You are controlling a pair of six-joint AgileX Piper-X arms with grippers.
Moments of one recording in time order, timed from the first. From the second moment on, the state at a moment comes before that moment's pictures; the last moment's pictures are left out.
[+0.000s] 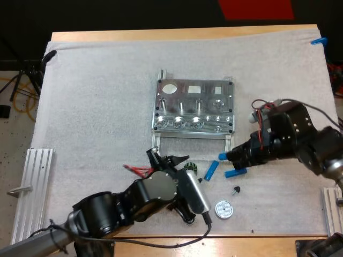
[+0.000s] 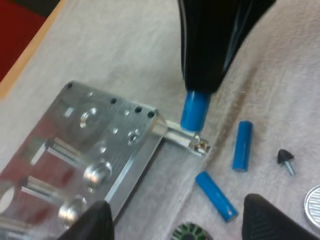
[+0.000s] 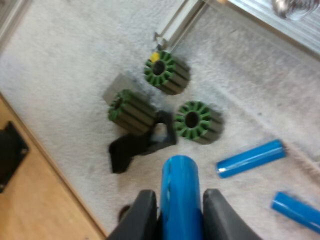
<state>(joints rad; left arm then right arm) -1.14 0.88 -0.88 0.76 -0.28 -1.62 0.51 1.18 -1.02 0.98 -0.50 -1.83</state>
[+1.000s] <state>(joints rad) -0.83 0.65 -0.77 0.81 -0.30 -1.83 0.65 1.80 -1.72 1.34 -0.01 -1.97</state>
